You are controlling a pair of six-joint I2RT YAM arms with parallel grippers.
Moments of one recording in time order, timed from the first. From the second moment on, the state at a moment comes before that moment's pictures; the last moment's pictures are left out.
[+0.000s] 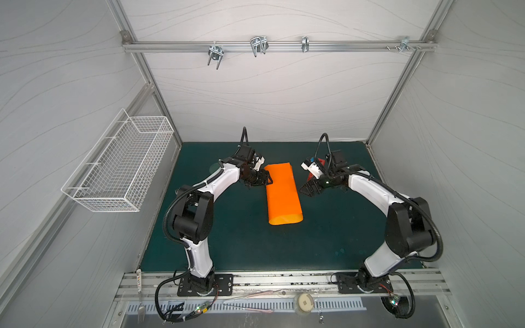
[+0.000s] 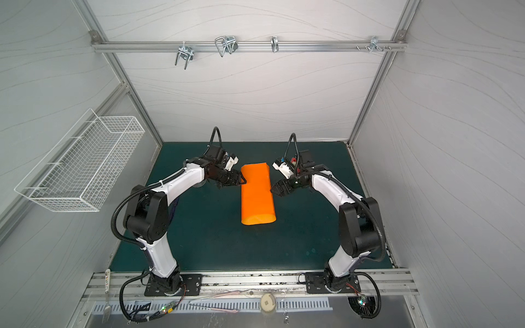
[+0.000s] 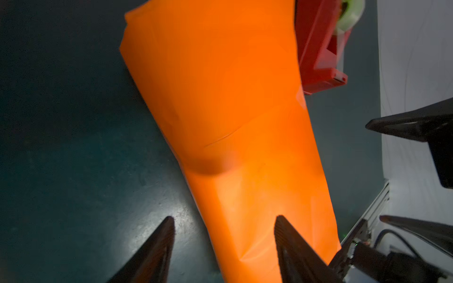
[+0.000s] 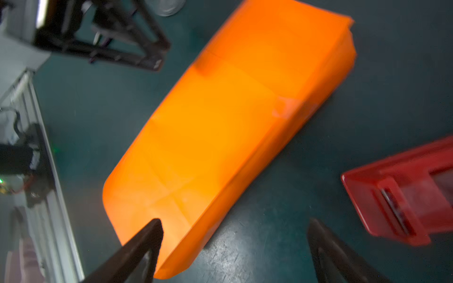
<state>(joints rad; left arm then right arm) -0.34 1.83 1.42 -0.67 0.48 -0.27 0.40 1.60 1.18 -0.59 -0.57 -0.43</state>
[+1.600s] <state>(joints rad) -0.30 1.85 1.43 -0.57 0.76 -0.11 0.67 1.67 0.77 0.24 -0.18 -1.18</state>
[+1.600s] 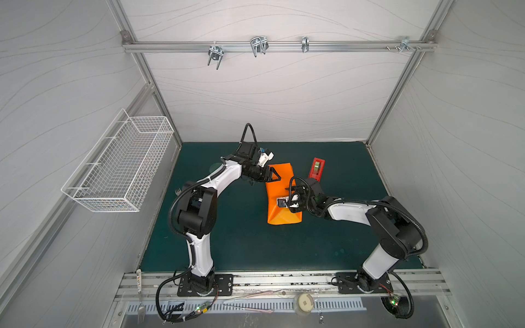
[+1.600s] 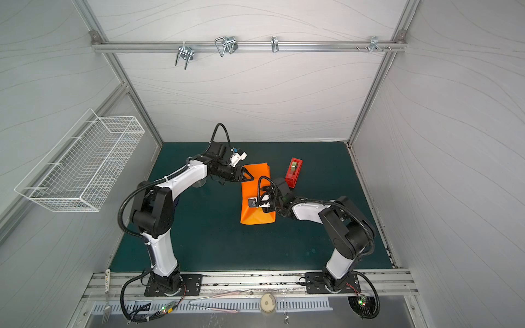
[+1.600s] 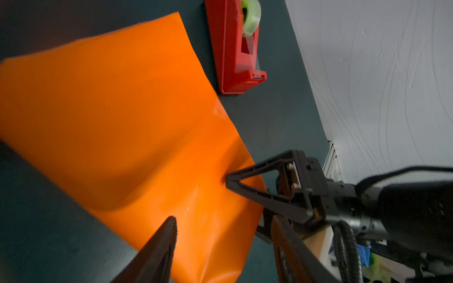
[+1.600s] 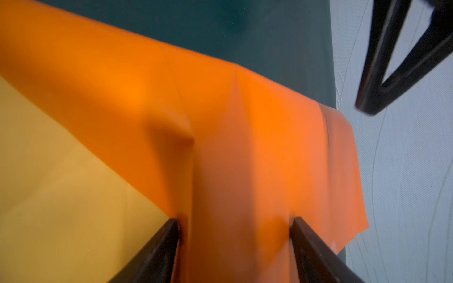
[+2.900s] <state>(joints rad) -0.51 1.66 0.90 -0.02 0.43 0.65 0.50 1.58 0.82 -0.04 -0.54 -0.94</state>
